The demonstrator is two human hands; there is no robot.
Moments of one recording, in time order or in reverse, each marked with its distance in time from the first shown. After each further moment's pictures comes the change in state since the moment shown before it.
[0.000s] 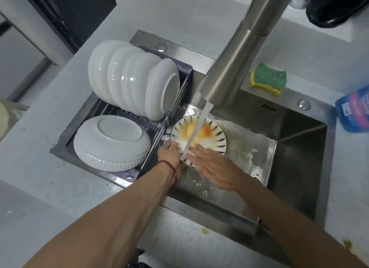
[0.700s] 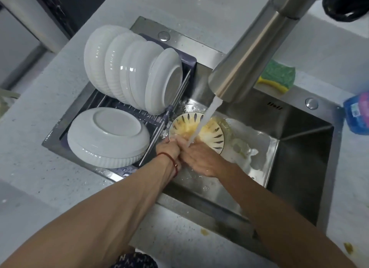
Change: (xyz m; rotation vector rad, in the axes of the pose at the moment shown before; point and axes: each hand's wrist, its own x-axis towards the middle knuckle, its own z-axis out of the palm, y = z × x) left_hand 0.007 0.002 0.005 -0.119 0.057 -0.126; right_hand 0.056 -0.020 0.004 0.138 -0.075 0.080
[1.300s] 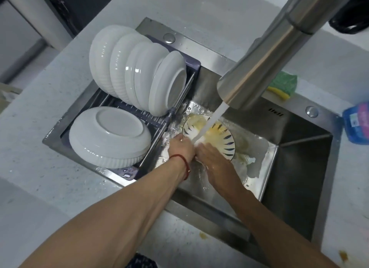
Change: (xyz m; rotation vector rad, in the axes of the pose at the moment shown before) left_hand -0.036 0.016 0.018 0.326 -0.086 0.164; right_hand -0.051 0.026 0.030 -0.178 0.598 -0.064
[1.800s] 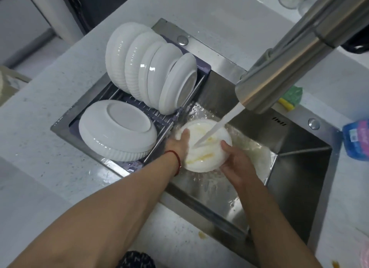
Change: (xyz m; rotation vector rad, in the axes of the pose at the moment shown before) left_hand 0.015 -0.003 -0.021 0.036 0.006 -0.044; right_hand 0.048 -0.019 -0.064 1.666 0.201 1.192
